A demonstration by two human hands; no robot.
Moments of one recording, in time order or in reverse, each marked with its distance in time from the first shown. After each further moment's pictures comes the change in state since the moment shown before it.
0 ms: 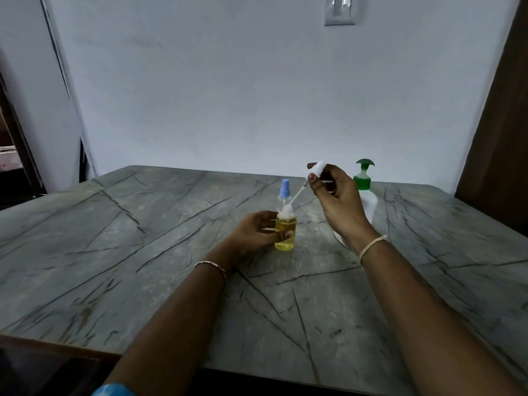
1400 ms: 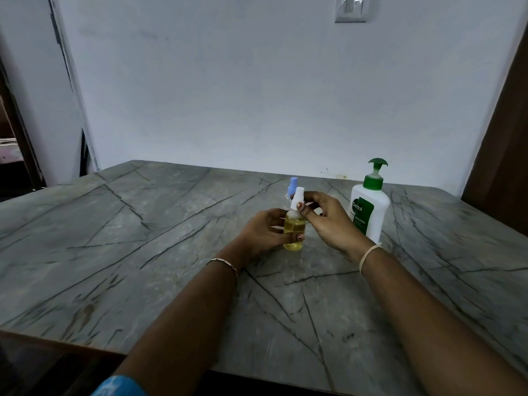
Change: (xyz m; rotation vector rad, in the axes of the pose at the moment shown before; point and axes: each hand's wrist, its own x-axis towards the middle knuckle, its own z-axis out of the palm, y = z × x) left_hand 0.004 -0.003 0.006 -0.004 0.008 0.019; right_hand -0.013 0.022 0.017 -0.268 -0.285 0.133
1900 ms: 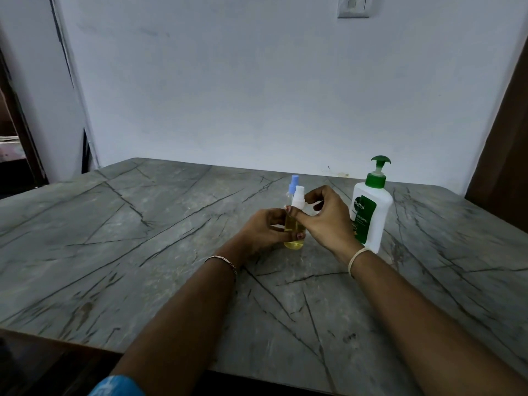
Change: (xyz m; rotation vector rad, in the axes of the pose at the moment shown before) left_hand 0.003 -0.002 -0.002 0.072 -0.018 0.035; right_hand -0.003 -0.002 0.015 -0.132 0.285 0.018
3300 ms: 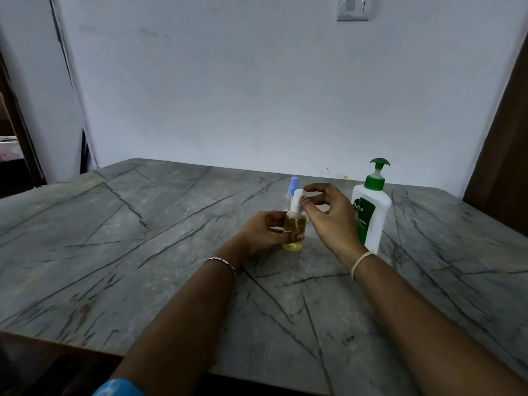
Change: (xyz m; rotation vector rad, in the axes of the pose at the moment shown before) left_hand 0.001 -0.002 -0.002 -0.019 -0.025 -0.022; right_hand -0.002 -0.004 -0.007 0.116 0.067 -0.012
